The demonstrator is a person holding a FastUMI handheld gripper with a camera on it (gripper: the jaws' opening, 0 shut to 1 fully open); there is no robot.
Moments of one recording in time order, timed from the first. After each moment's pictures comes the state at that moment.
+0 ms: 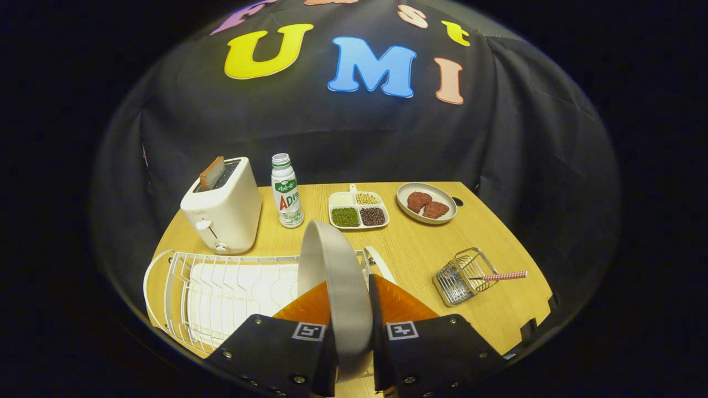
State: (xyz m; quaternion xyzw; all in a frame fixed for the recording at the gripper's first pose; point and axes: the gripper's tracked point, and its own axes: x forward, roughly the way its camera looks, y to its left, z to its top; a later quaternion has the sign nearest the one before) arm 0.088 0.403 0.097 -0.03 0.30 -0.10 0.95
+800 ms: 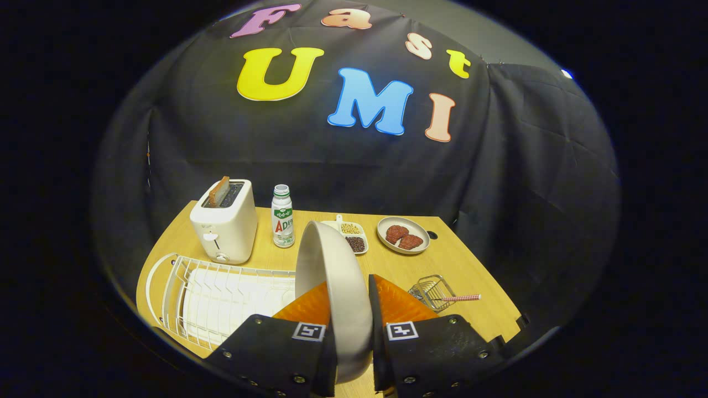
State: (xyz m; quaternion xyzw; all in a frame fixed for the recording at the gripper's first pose) arm 0.043 0.390 0.166 -0.08 0.23 -0.13 0.96
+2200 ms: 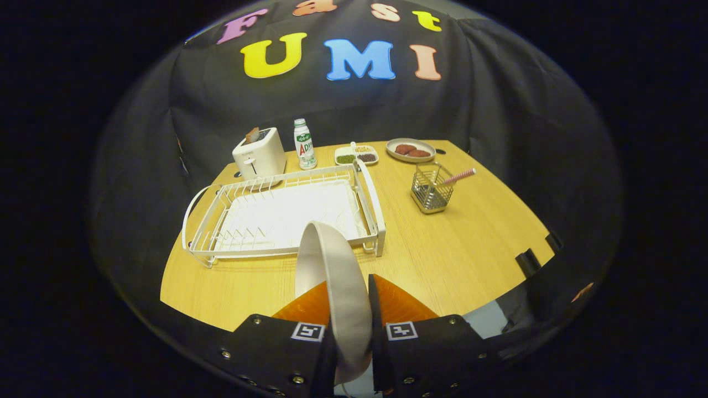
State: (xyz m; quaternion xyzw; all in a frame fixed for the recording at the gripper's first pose) arm -0.158 0.404 0.035 0.07 0.35 -0.06 0.93
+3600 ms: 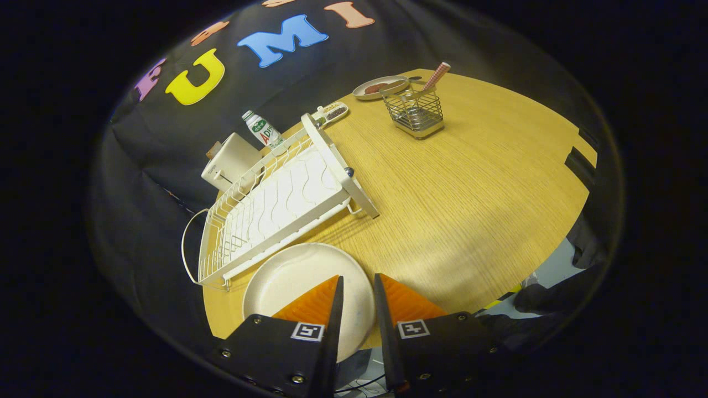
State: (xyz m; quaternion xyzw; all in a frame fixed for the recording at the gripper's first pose) arm -0.130 0.390 -0.047 0.27 0.39 -0.05 0.88
